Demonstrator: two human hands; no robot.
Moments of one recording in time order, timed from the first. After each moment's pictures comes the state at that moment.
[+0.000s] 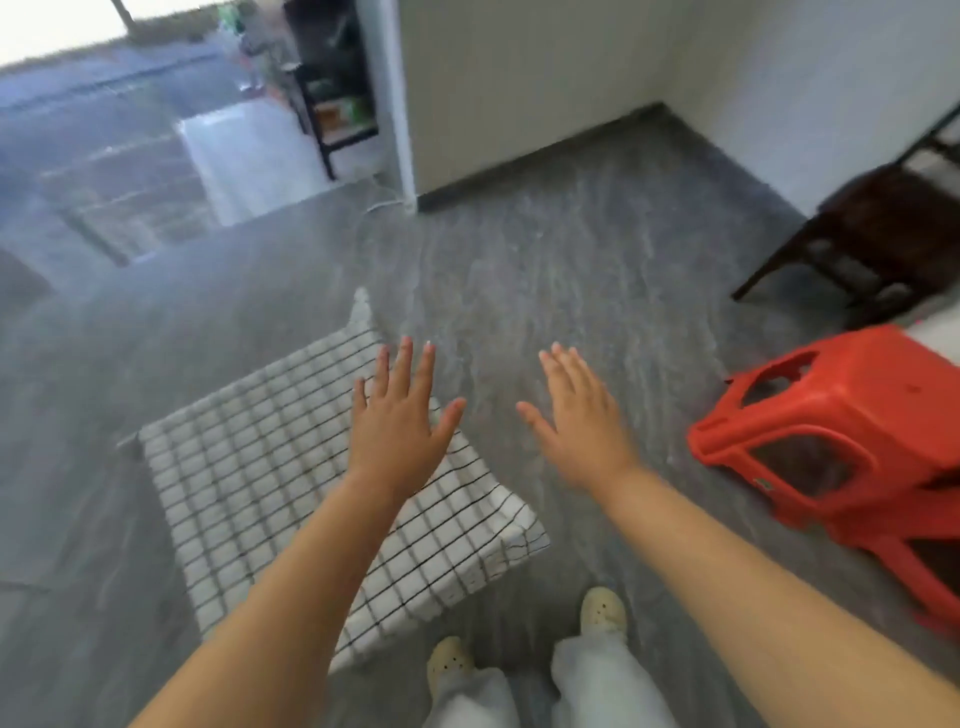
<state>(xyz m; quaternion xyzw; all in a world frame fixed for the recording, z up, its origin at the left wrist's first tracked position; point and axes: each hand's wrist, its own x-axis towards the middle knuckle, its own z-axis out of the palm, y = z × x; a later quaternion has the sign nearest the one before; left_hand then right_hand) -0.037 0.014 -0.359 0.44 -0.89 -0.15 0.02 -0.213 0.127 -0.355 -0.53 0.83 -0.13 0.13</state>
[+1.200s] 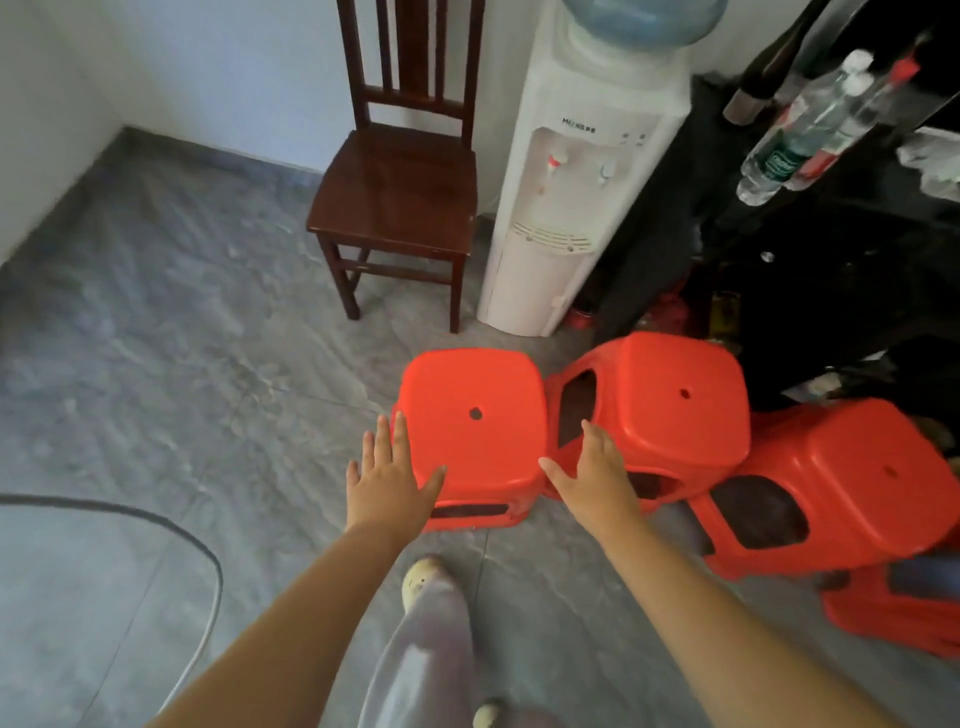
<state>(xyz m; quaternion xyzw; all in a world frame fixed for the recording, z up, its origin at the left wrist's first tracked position) -0.833 0.313 -0.460 0.16 -0.95 -0.21 -0.18 -0.886 0.544 -0.436 0.07 0.95 -0.22 0.20</state>
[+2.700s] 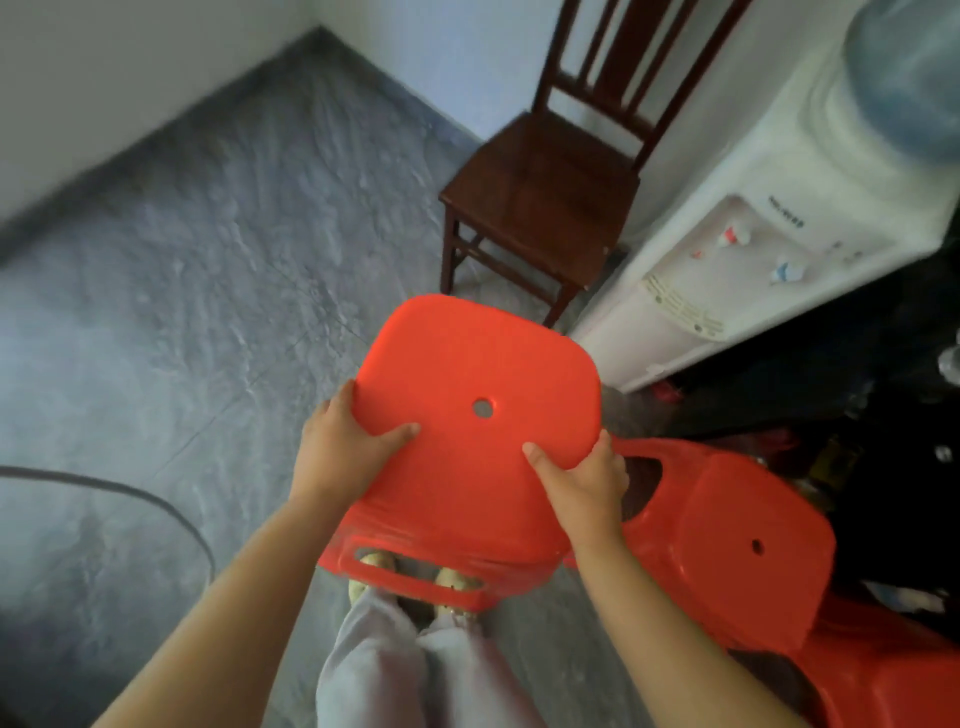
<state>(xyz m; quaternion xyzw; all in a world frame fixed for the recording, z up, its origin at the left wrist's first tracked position) -0.876 0.232 -0.428 0.46 -0.79 -0.41 -0.04 -0.988 0.446 -0.437 0.06 0.93 -0.29 0.19</state>
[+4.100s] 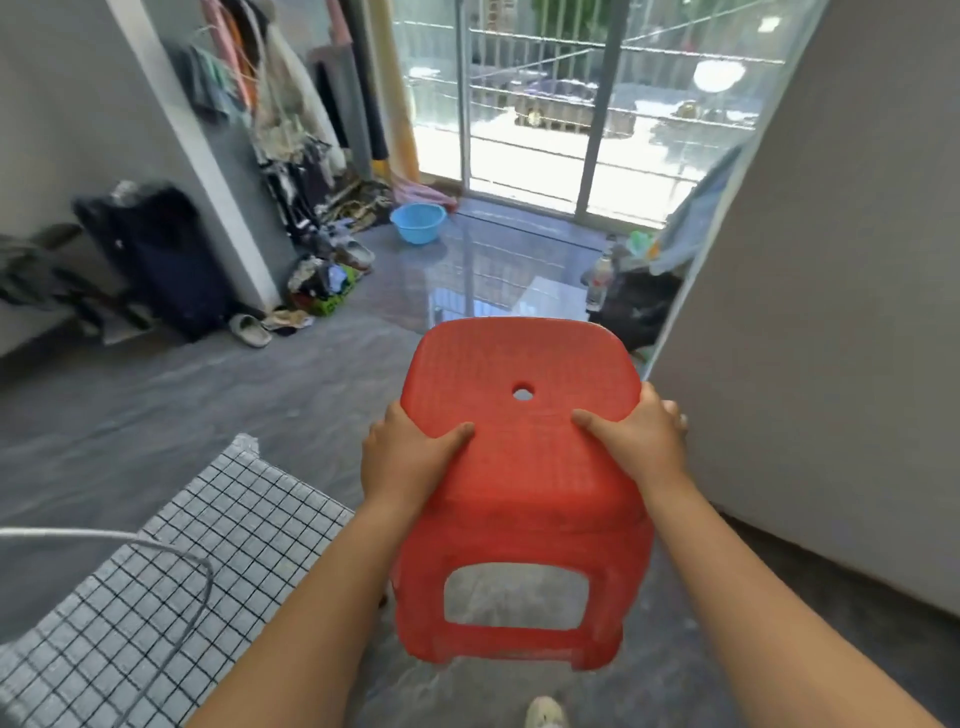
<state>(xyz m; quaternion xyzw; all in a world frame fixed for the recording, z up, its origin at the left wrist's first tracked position) -0.396 -0.328 -0.186 0.87 -0.33 -0.16 0.34 -0.606 -0.443 -0.178 -0.66 0.66 -0.23 0.27</state>
